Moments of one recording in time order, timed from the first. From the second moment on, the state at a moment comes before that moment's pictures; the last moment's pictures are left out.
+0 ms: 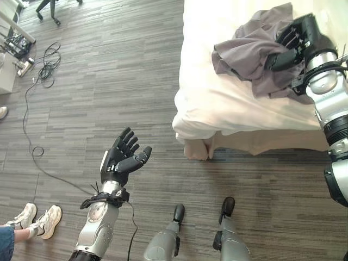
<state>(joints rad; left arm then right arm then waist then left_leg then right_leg) 0.03 0.38 -0.14 0.05 -0.74 -0.21 0.08 -1.25 -0.88 0.54 0.86 0.10 -0.03 -0.17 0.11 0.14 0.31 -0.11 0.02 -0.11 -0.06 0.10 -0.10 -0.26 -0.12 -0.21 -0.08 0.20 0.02</state>
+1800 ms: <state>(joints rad) 0.01 0.36 -0.09 0.07 -0.55 -0.16 0.14 -0.04 -0.35 -0.14 -0.13 0.16 -0.14 -0.24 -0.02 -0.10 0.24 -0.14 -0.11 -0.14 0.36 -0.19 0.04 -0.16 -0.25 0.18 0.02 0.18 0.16</state>
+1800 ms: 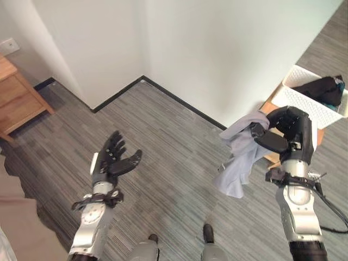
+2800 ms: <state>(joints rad) 0.12 0.27 -0.08 0.06 -0.59 -0.15 0.12 0.04 -0.34 -0.09 -0.13 0.11 -0.11 -0.24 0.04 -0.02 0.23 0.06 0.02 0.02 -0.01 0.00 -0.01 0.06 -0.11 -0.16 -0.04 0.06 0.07</state>
